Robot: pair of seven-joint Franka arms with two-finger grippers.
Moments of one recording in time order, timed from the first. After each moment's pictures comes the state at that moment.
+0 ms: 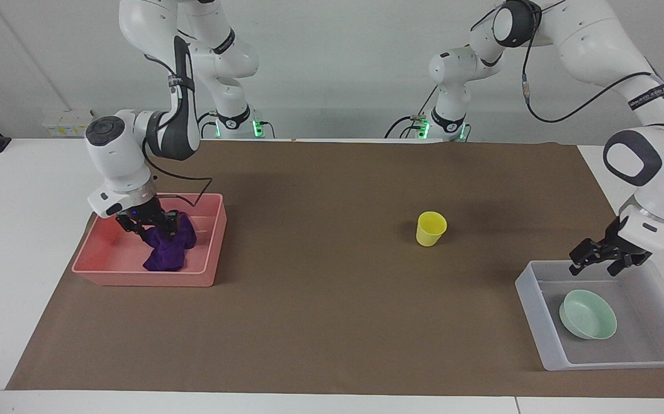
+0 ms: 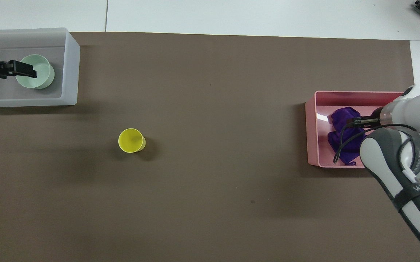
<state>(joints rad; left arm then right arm) 0.20 0.38 -0.09 -1.53 -0.08 2.06 0.21 -0.05 0.13 -0.08 -2.08 -0.06 2.33 -0.11</state>
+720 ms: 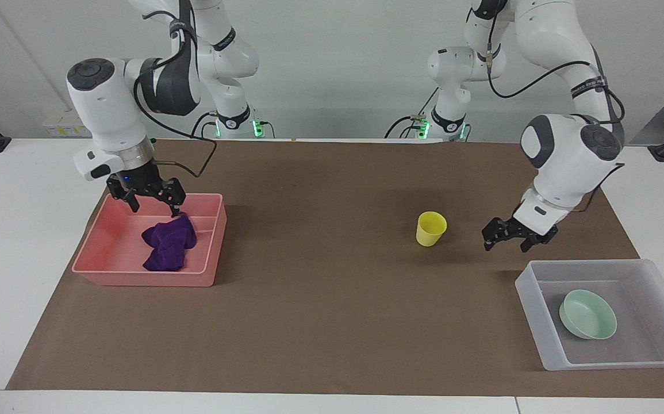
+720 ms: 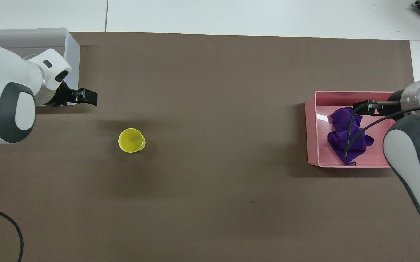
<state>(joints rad) -0.05 0.23 -0.09 -1.84 -0.08 2.14 0.00 -0.04 0.02 0.00 -1.84 -0.06 1.96 0.07</state>
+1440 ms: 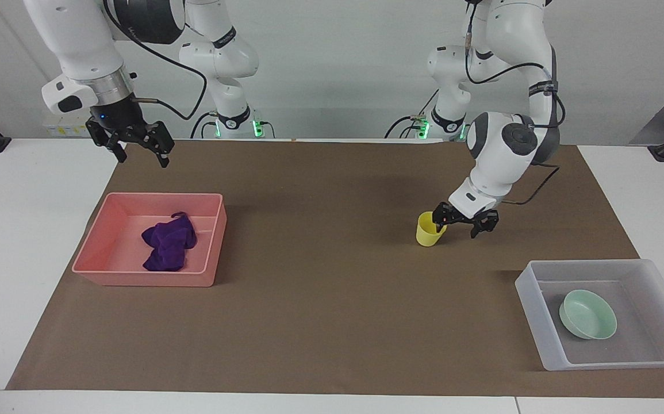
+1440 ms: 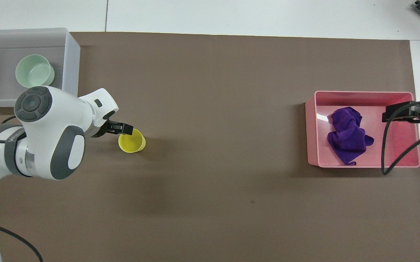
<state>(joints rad) -0.18 0.13 -0.09 -2.11 -0.08 2.31 -0.01 -0.05 -0.08 -0.01 -1.68 -0.01 1.66 0.10</state>
